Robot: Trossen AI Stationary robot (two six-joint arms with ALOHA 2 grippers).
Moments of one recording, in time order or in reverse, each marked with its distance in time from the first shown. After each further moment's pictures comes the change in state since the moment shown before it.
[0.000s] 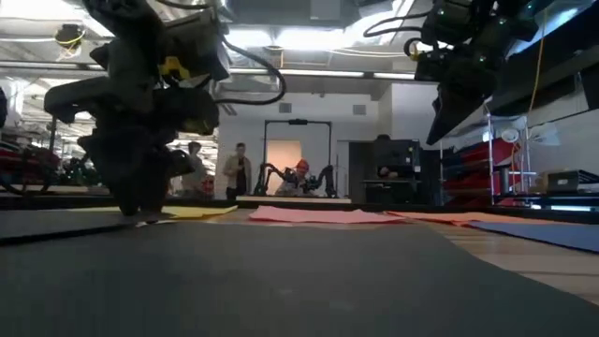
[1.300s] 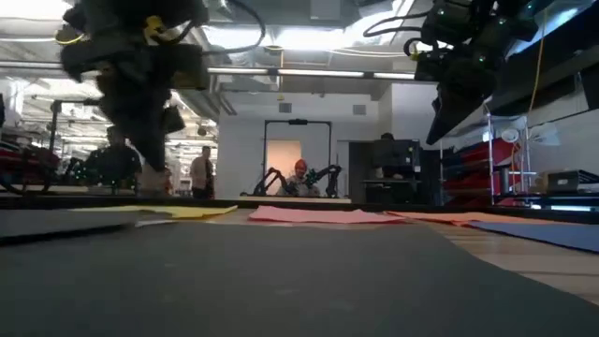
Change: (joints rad) left arm -0.037 -0.214 0.000 -0.035 -0.201 -0.213; right arm 0.000 0.000 0.000 0.003 0.003 0.000
